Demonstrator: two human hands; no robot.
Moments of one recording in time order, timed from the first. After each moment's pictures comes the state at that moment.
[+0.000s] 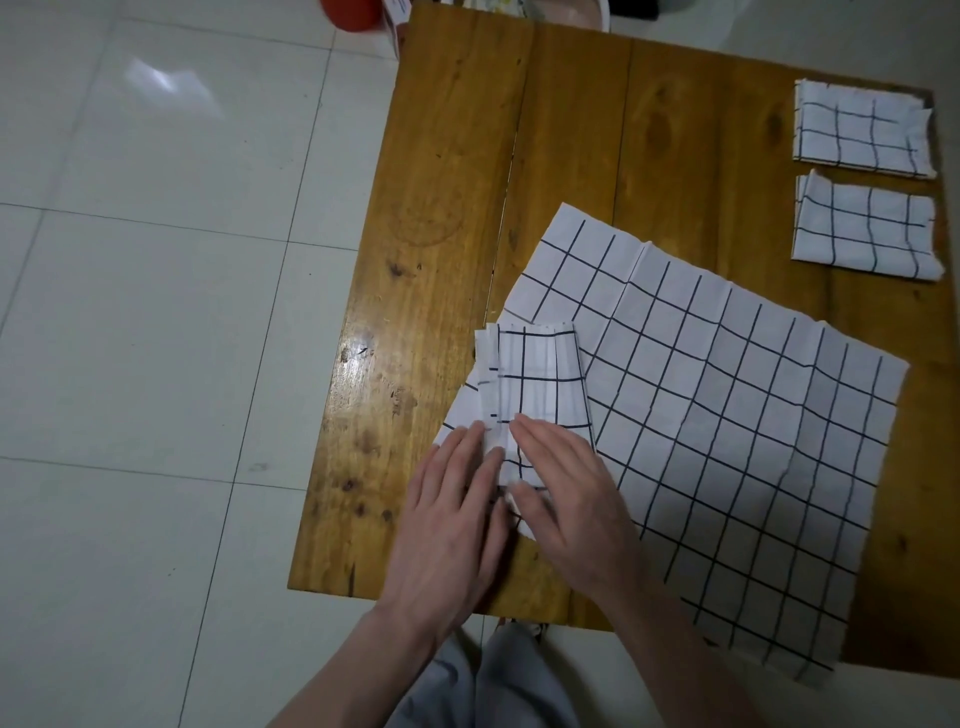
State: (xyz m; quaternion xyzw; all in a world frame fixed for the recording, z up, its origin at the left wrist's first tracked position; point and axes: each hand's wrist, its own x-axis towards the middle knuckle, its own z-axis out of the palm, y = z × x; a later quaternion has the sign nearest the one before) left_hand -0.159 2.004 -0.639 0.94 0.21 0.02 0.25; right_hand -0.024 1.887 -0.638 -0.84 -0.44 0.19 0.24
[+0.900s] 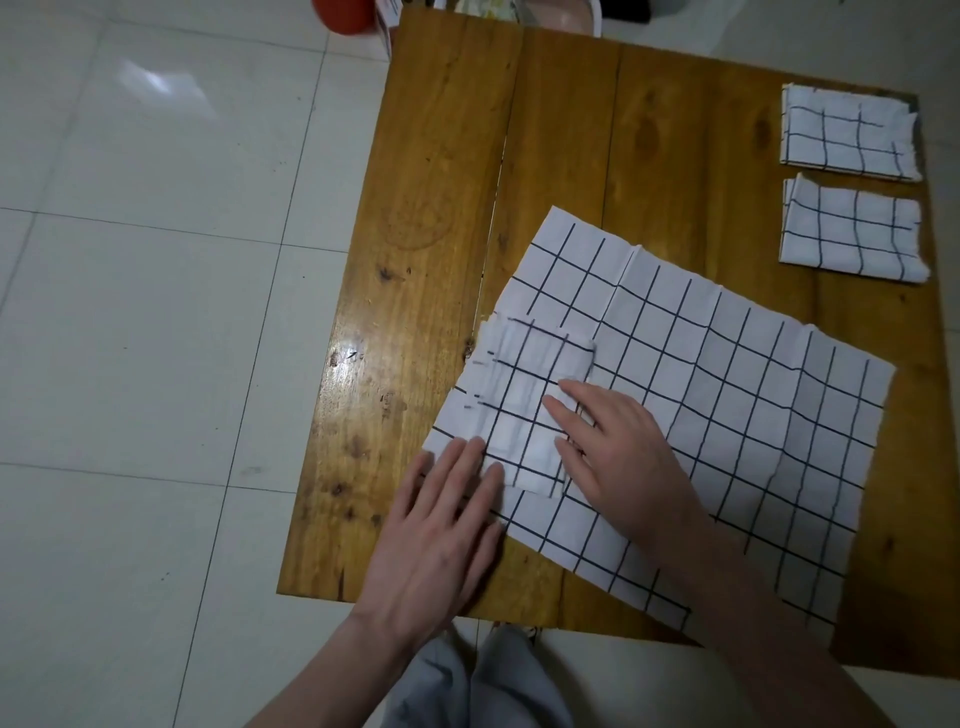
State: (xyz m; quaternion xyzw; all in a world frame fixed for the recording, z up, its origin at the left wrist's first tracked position) left_hand -0.168 2.011 -0.644 0.98 0.13 -0.04 0.12; right_hand 0.050 1.872 -0.638 -0.83 -0.54 0.08 0.10
